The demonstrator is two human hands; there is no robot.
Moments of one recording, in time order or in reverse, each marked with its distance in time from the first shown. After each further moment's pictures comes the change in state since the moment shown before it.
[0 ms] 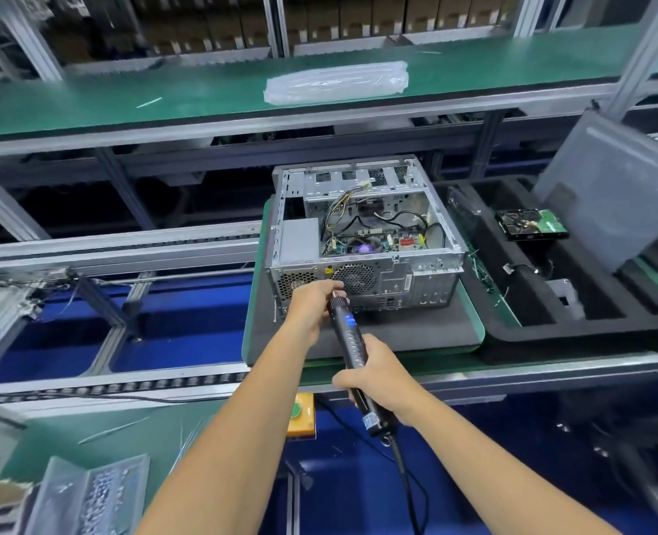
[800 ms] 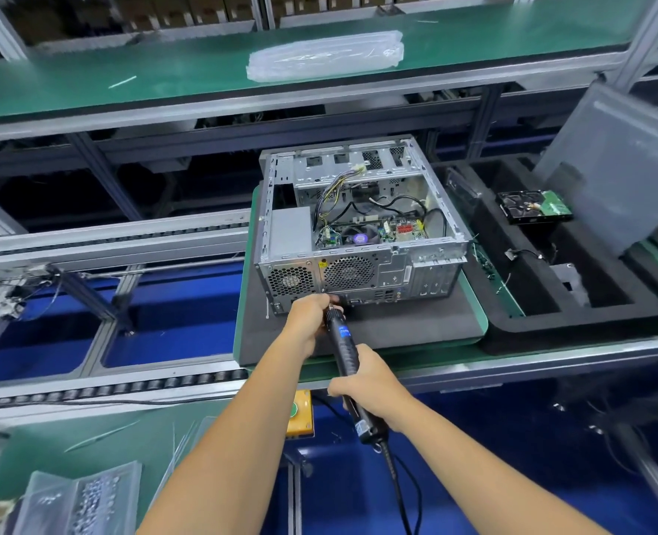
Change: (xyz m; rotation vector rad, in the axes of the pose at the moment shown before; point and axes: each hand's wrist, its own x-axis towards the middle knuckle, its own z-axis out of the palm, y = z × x) left_hand 0.039 -0.041 -0.007 0.114 0.010 -0.109; right_hand 0.028 0.026 0.013 -0.032 0.000 0.130
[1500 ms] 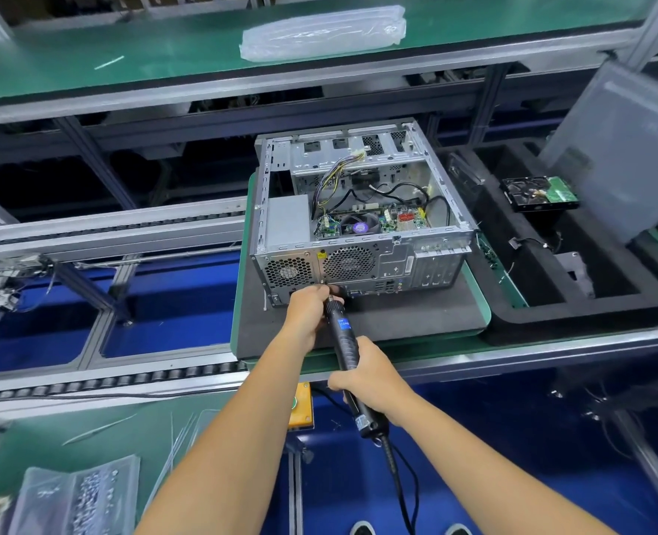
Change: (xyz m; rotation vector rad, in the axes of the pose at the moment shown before) left_hand 0.007 -0.007 0.000 0.033 0.012 0.048; right_hand 0.007 0.005 0.001 -0.033 0.025 -0.005
